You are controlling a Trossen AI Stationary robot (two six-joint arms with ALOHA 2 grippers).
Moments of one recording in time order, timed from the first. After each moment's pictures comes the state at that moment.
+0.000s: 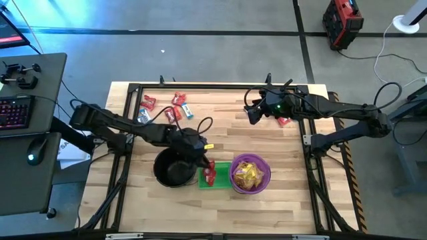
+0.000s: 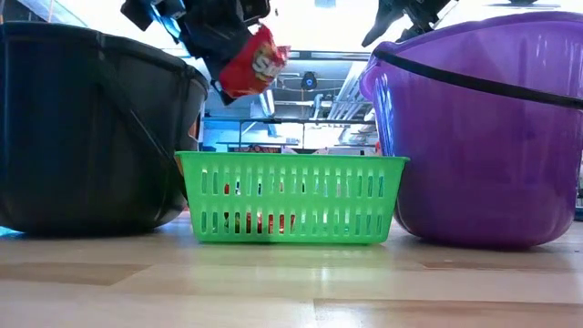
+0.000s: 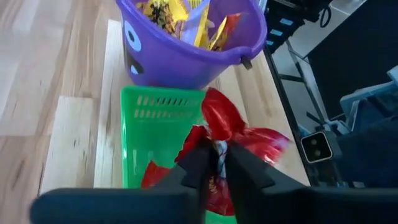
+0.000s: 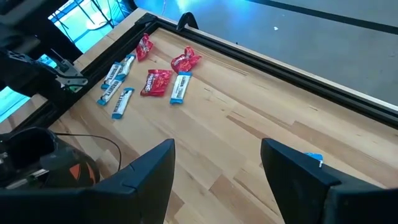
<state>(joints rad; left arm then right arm) -0.11 1.52 0.94 -0.07 0.29 -0.28 -0.14 1.19 1.19 -0.67 0.35 0.63</state>
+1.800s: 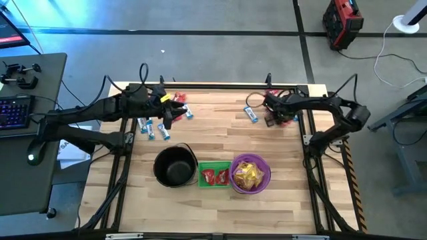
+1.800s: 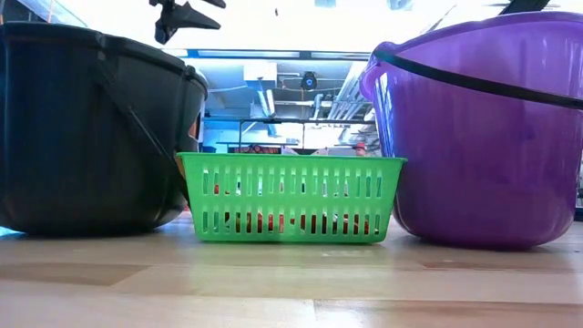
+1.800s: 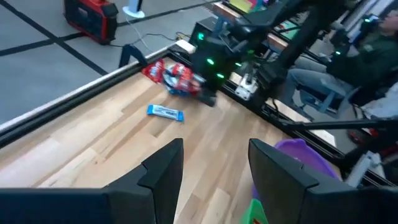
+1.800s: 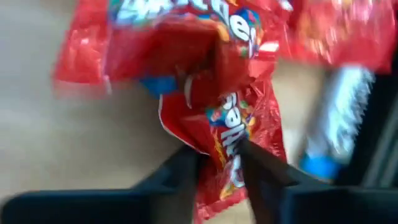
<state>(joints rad) 0.19 0.94 0.97 -0.39 -0.11 -0.44 -0.69 1.50 0.69 -0.79 0.28 0.58</state>
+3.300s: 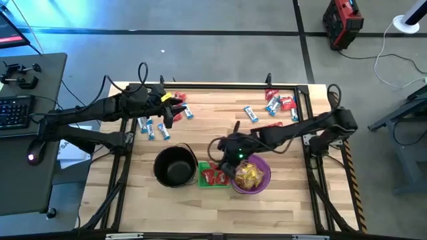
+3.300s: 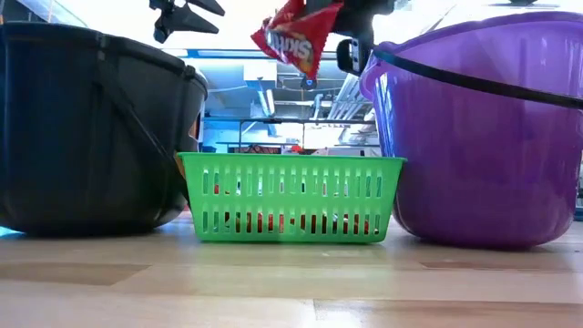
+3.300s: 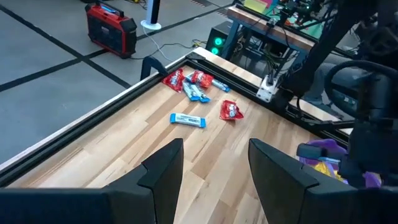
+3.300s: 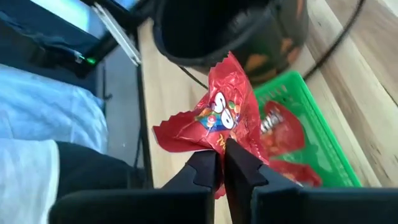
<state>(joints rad) 0.19 0.94 0.97 -0.40 -0.19 -0.35 0.18 1.66 1.28 -0.33 -0.20 0.70</state>
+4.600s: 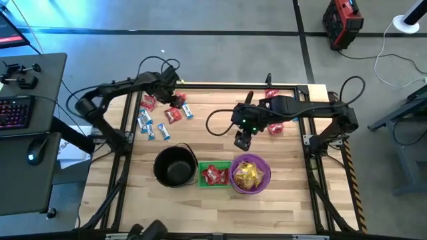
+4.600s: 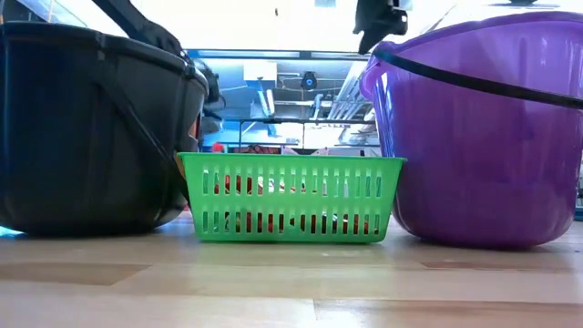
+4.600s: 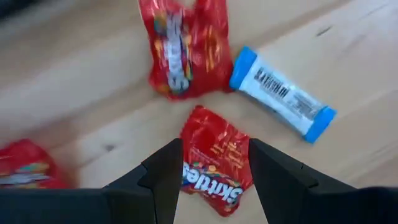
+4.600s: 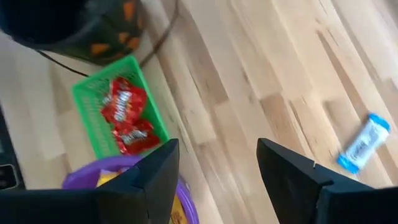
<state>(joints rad) 0.81 1.62 1.05 -0.77 0.03 -0.28 0.02 1.63 1.70 -1.20 0.06 0.41</state>
